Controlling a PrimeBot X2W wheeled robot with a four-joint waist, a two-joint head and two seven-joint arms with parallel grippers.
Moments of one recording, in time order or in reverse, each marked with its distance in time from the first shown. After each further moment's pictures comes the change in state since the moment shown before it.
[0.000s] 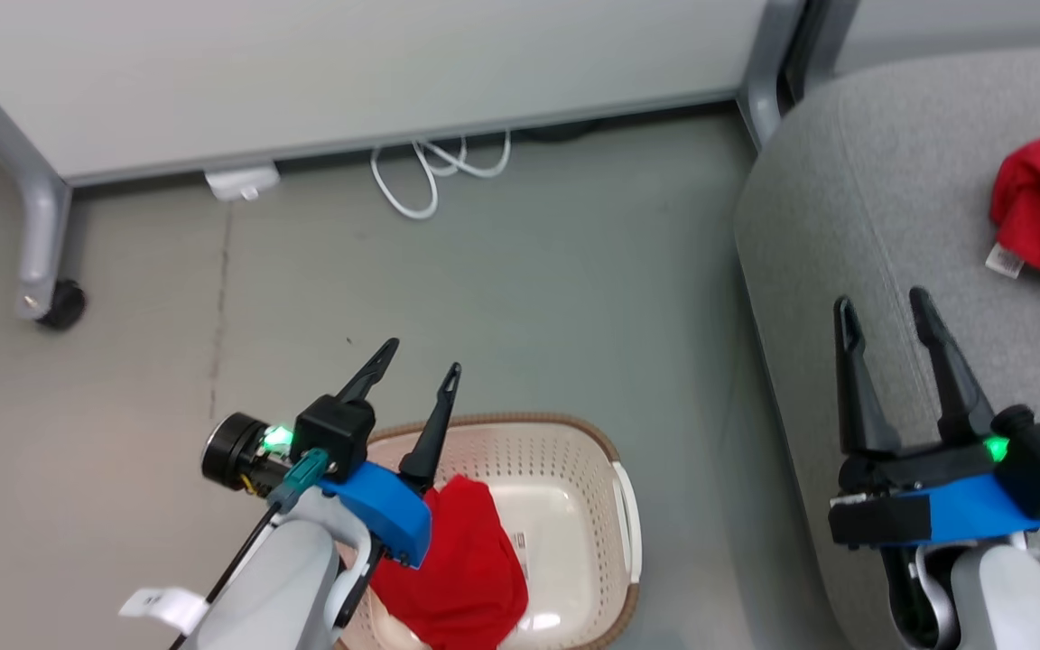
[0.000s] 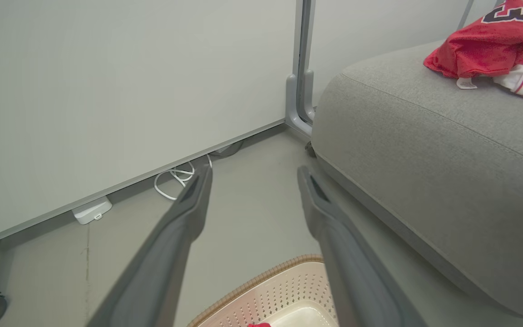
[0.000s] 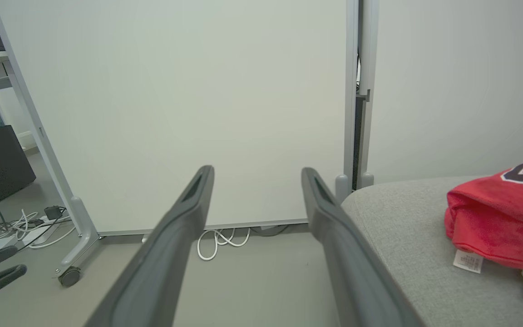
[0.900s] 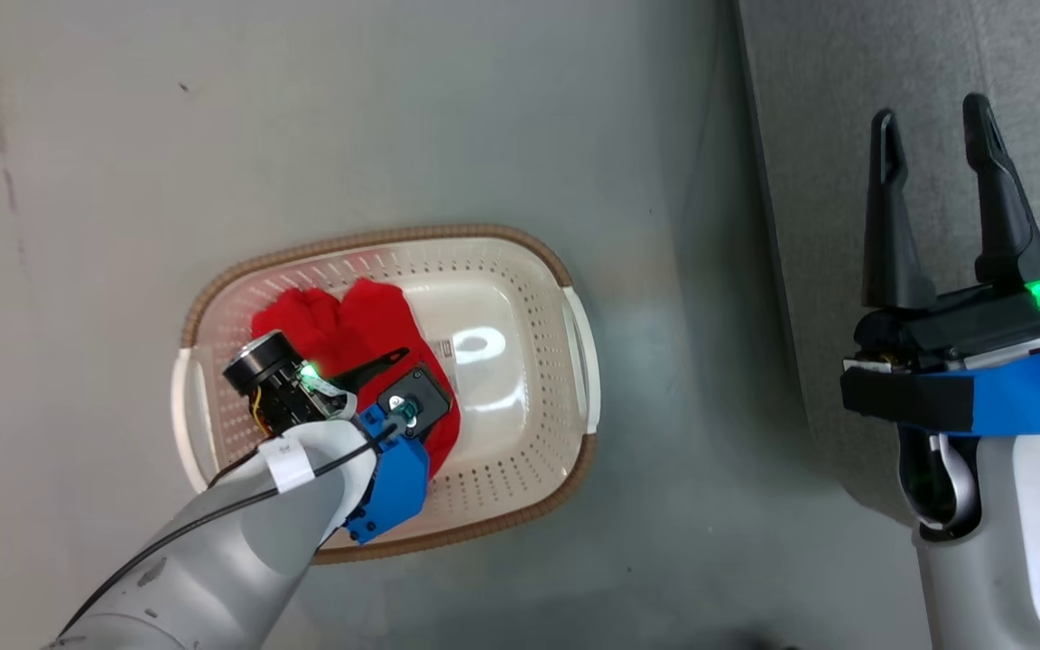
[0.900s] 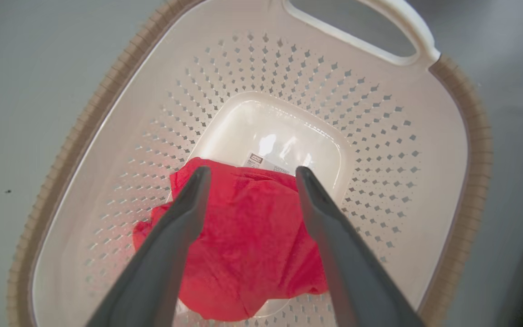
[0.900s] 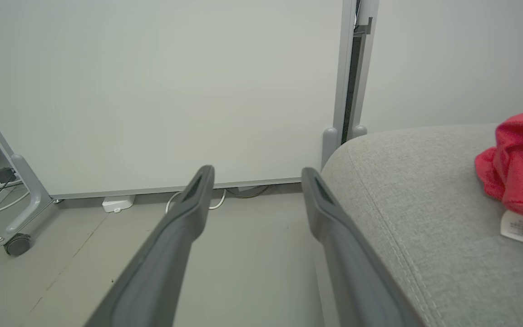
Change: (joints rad) left arm -0.443 0.039 -0.777 0.523 -0.162 0.000 0.080; right arm -0.242 0.000 0.014 -0.090 0.001 0.000 0.000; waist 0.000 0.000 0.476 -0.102
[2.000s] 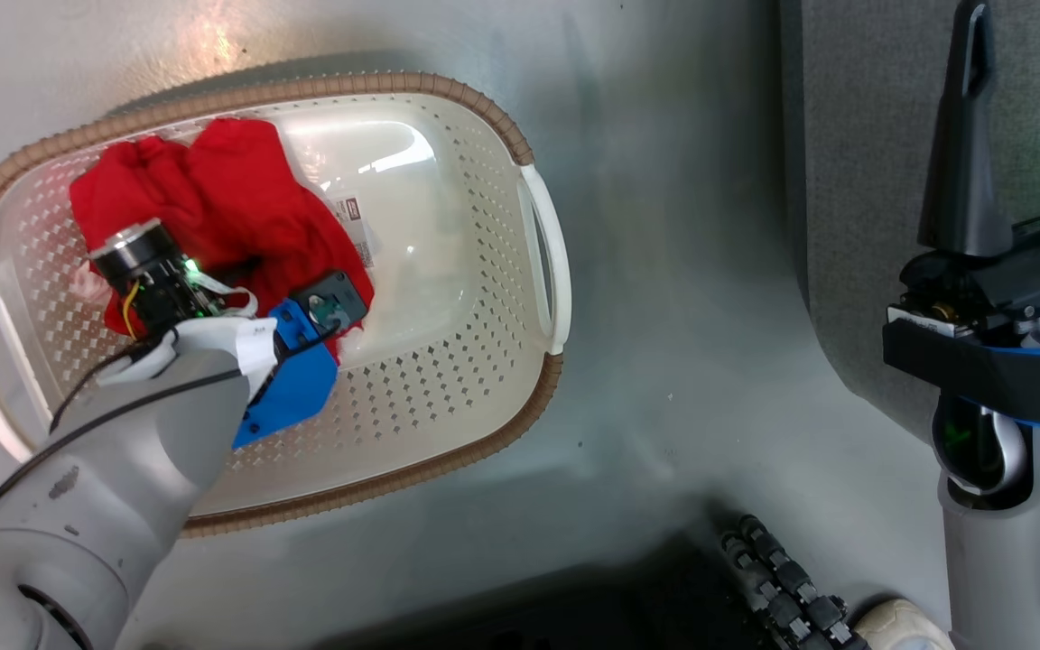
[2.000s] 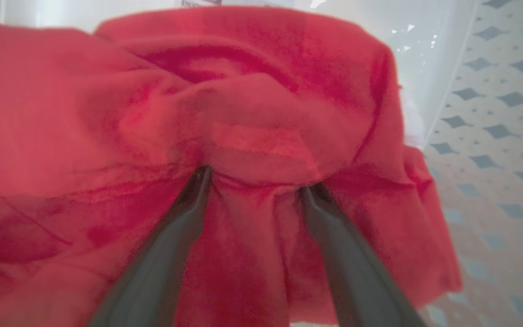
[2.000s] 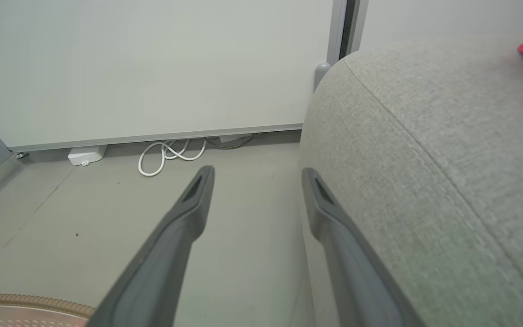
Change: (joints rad) left arm -0.186 0.080 -0.055 0.108 0.167 0.000 0.255; right arm -0.086 0.000 0.007 -0.150 0.050 0.000 0.000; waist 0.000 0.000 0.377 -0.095
